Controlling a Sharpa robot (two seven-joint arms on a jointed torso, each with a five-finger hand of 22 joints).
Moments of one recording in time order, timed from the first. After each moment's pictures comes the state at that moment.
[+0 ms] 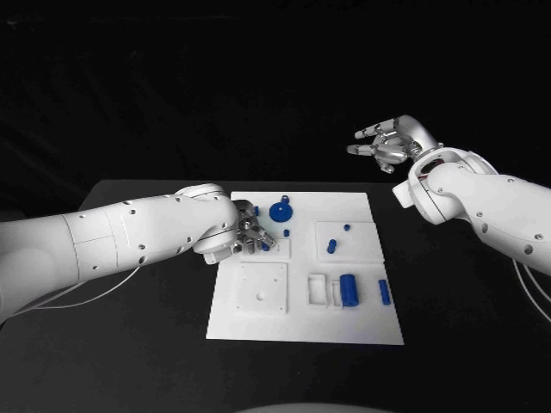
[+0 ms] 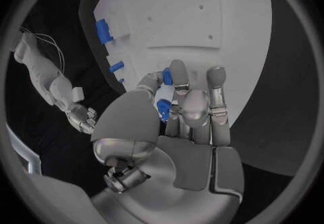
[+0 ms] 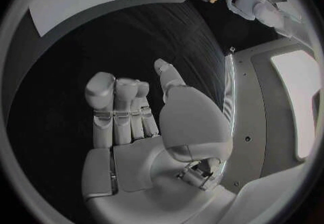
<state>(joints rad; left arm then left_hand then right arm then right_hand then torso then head) 1.35 -0.53 -0.23 1.26 -0.90 -0.03 -0.58 1.13 0.00 0.12 -0.04 0.70 1.22 0.03 0.07 1.10 1.46 -0.07 0.56 0.34 1.44 -0.13 1.27 0.87 0.05 1.27 -0.15 0.59 1.31 1.18 -0.67 0.20 1.16 -1.02 -0.46 0.00 1.25 -0.05 -0.03 -0.11 0.46 1.00 0.11 0.06 0.06 1.18 0.01 0.97 0.97 1.44 -0.07 0.88 0.99 0.10 1.47 -0.08 0.83 1.31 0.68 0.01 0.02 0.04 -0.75</state>
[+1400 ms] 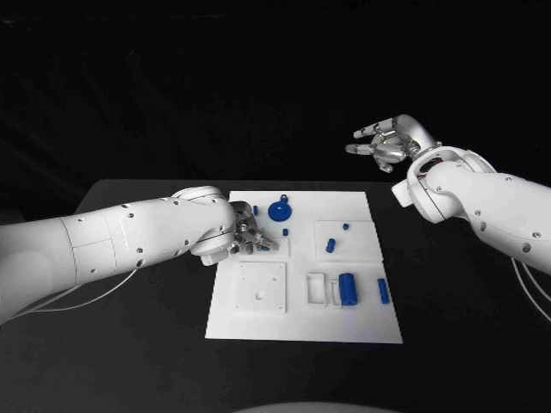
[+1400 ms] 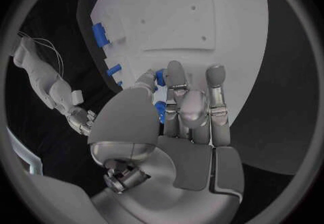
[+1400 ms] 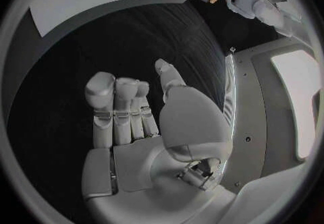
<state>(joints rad) 1.34 -0.54 -0.24 1.25 -0.92 -0.02 -0.56 1.17 -0.12 0.07 0.16 0.19 1.32 -0.05 0.07 1.15 1.46 -0.08 0.57 0.35 1.44 -0.13 1.29 0.86 0.04 1.29 -0.15 0.55 1.31 1.18 -0.67 0.20 1.15 -1.02 -0.45 0.00 1.25 -0.05 -0.04 -0.10 0.46 1.00 0.12 0.06 0.06 1.18 0.01 0.96 0.97 1.44 -0.07 0.88 0.99 0.09 1.47 -0.08 0.83 1.31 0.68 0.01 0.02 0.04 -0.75</state>
